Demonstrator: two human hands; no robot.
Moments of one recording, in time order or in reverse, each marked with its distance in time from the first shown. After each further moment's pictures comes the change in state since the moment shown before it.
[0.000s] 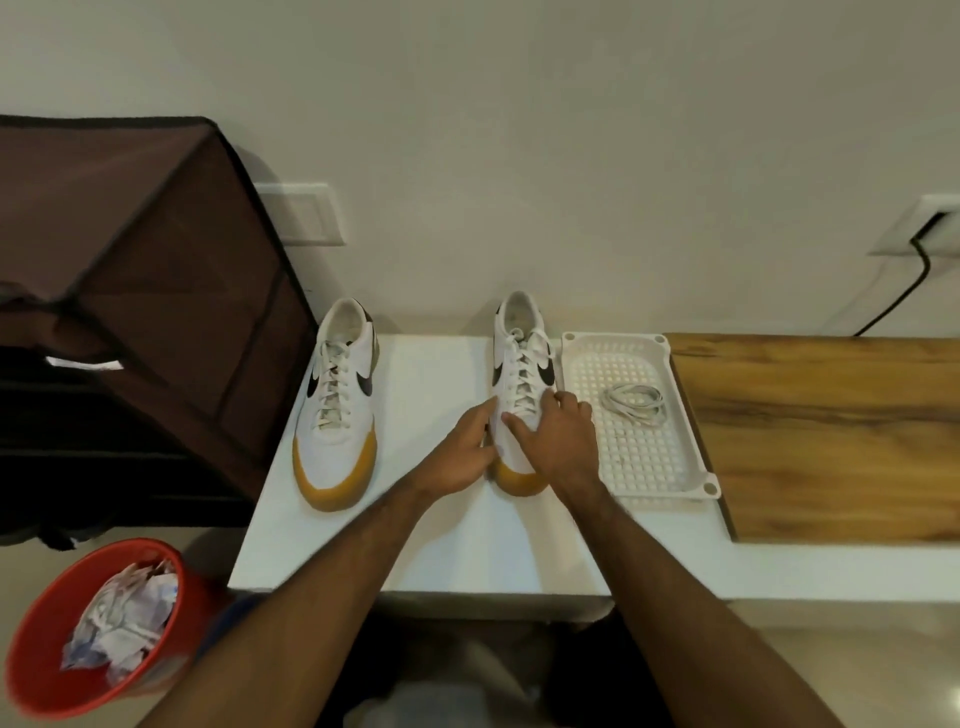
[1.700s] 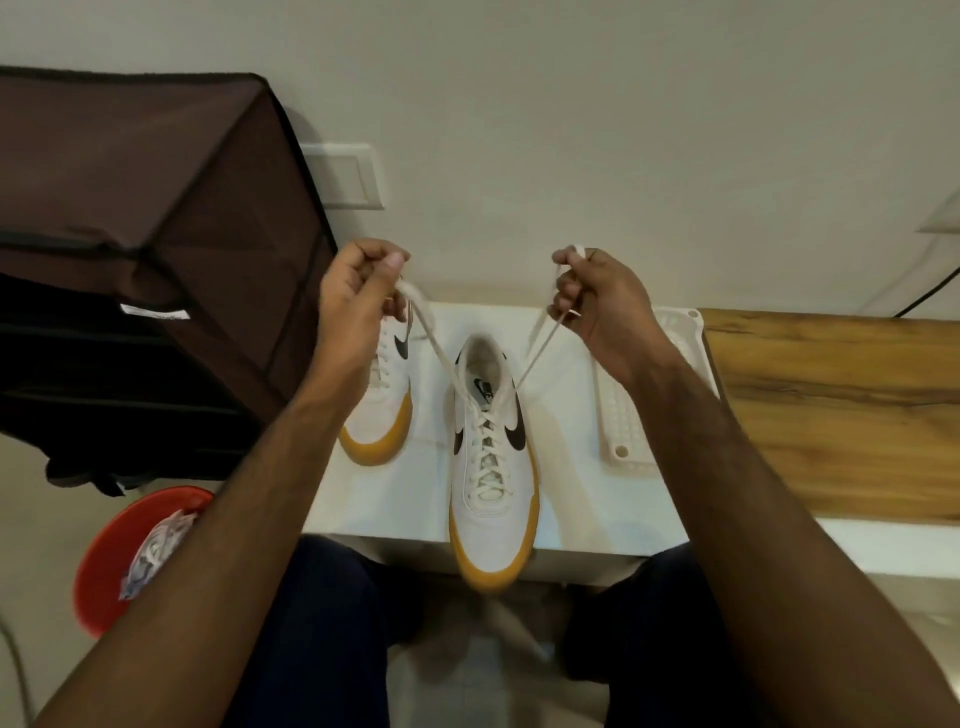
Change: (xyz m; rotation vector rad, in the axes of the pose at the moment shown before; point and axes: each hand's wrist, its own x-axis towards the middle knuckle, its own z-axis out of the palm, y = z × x) left_hand -0.090 0.065 -0.132 -0.509 0.688 0.444; right_hand 0.015 -0.073 -0.130 1.446 -0.278 0.028
